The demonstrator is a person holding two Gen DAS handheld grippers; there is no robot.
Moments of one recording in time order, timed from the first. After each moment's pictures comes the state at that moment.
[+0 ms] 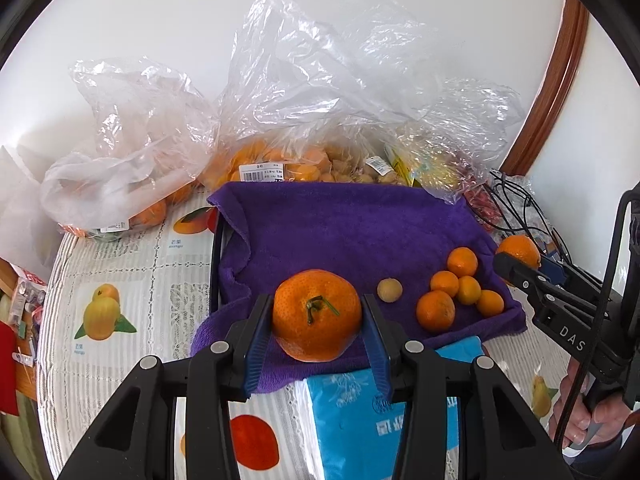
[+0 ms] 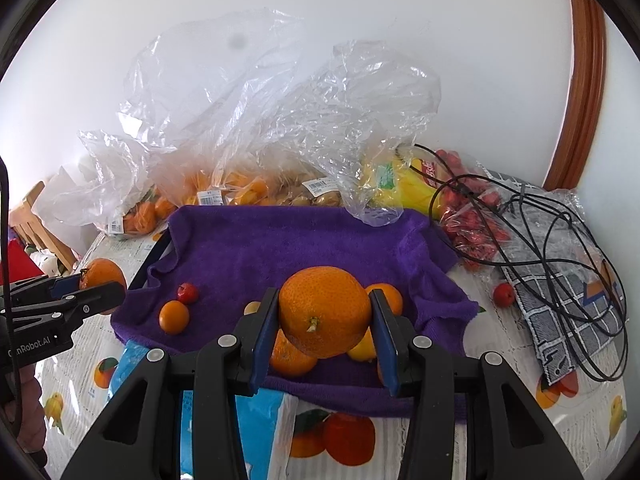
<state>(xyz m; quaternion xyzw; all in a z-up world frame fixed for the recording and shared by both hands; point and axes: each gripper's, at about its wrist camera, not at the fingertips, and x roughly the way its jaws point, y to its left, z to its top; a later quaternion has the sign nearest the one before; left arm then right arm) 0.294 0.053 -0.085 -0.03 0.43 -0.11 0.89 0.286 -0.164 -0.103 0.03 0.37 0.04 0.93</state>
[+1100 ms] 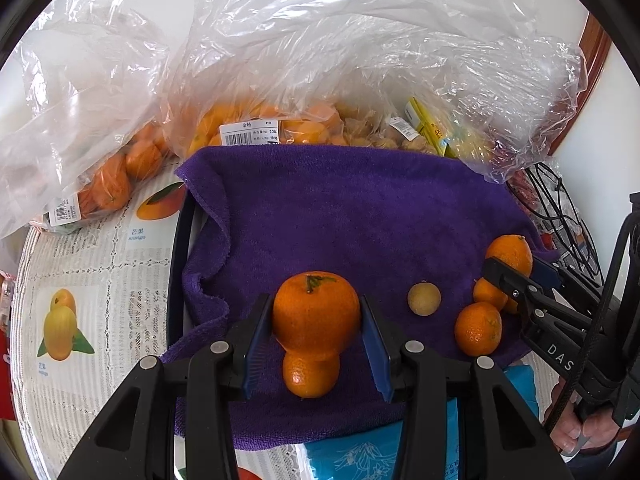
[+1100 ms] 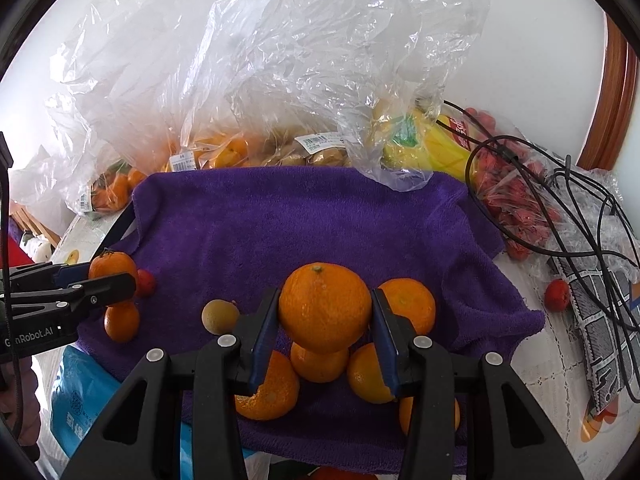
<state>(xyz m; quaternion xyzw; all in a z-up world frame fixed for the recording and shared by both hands) 0.347 0.036 -0.139 -0.02 0.48 -0.10 0.87 0.335 -0.164 -0.163 0.02 0.41 0.06 0.91</state>
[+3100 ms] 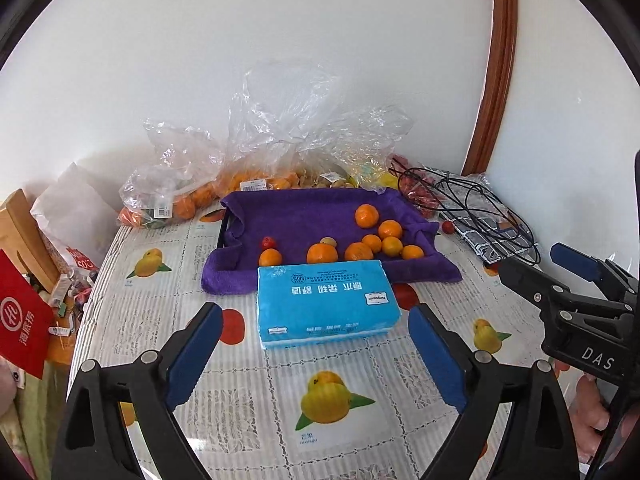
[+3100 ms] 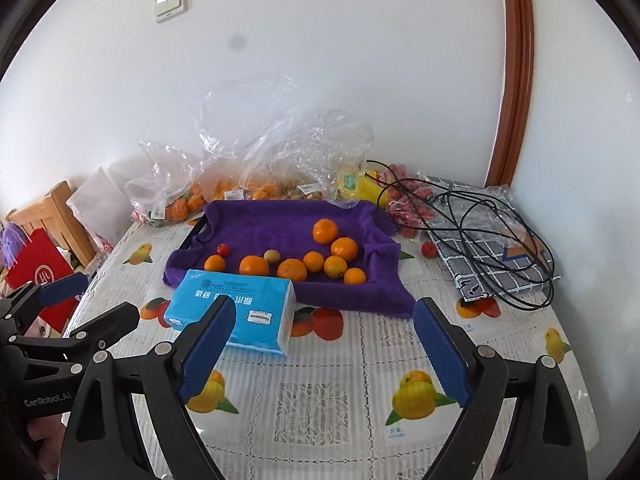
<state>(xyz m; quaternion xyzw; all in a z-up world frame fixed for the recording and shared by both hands) 0.103 0.009 -0.022 0.01 0.36 -0.08 0.93 0.096 -0.183 -0.028 0.02 0.32 0.01 0.95</state>
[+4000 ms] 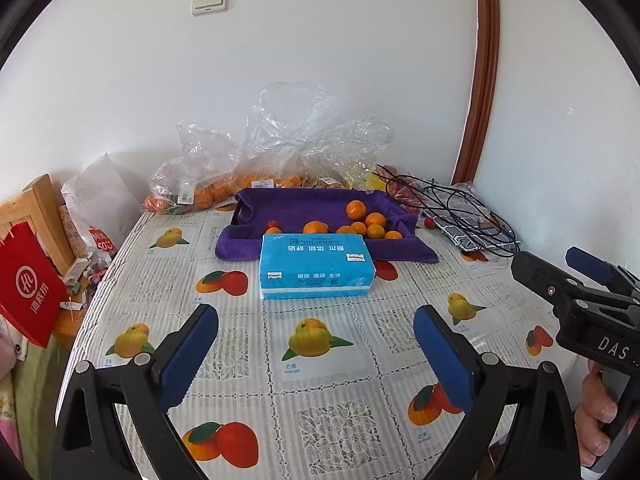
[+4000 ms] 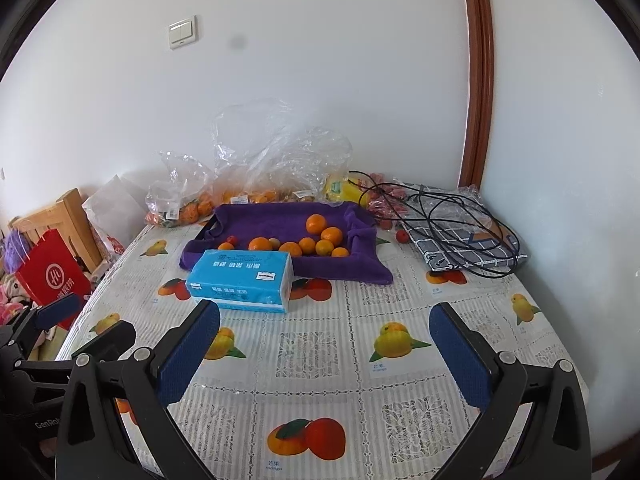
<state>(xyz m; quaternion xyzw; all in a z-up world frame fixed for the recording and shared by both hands) 0.001 0.010 -0.020 -0.01 0.32 -0.06 0.95 -0.003 -0.189 -0.020 0.03 0.28 0.00 0.96</state>
